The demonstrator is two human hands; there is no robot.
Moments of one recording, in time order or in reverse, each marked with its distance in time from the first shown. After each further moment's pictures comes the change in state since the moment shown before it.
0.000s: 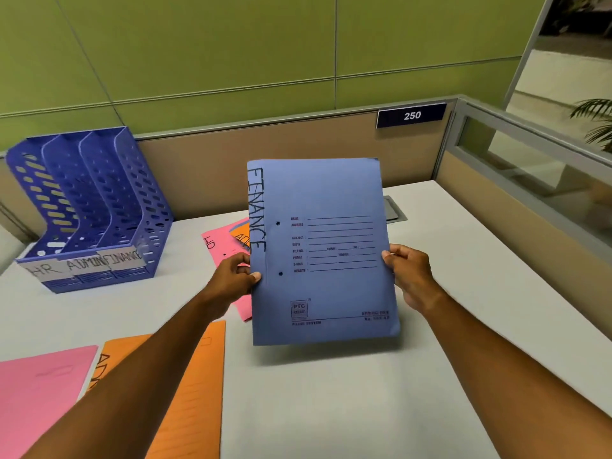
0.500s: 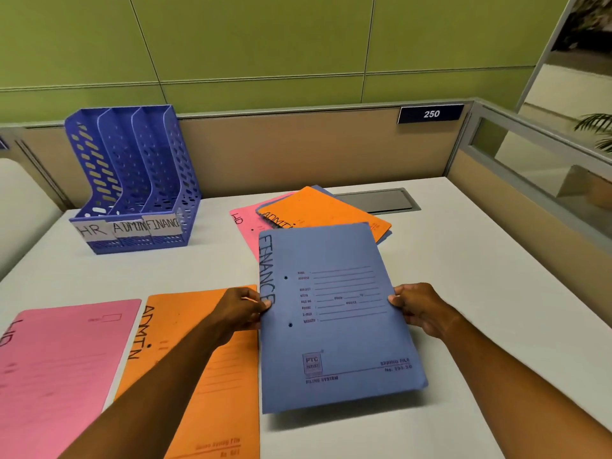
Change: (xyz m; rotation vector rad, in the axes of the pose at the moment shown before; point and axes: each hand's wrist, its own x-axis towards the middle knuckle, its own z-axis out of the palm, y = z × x) left_hand -0.087 -0.089 -0.045 -0.032 0.001 -0.229; right_hand -0.099 0.044 0.006 -0.226 -0.155 0.326
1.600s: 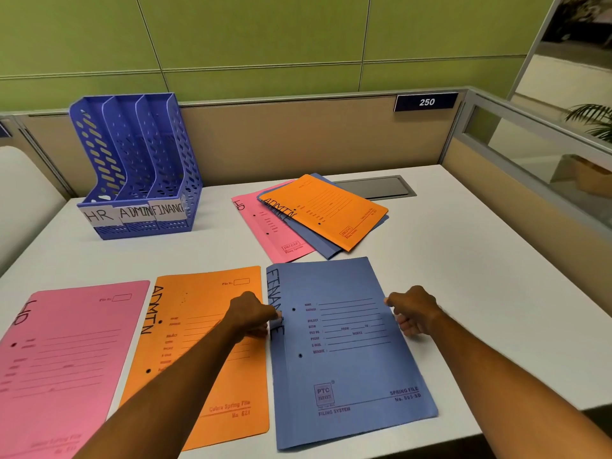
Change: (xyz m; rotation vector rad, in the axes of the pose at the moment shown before) left_hand -0.035 -0.026 0.019 0.372 0.071 -0.096; right_hand -0.039 0.031 0.019 -0.365 0.187 0.124
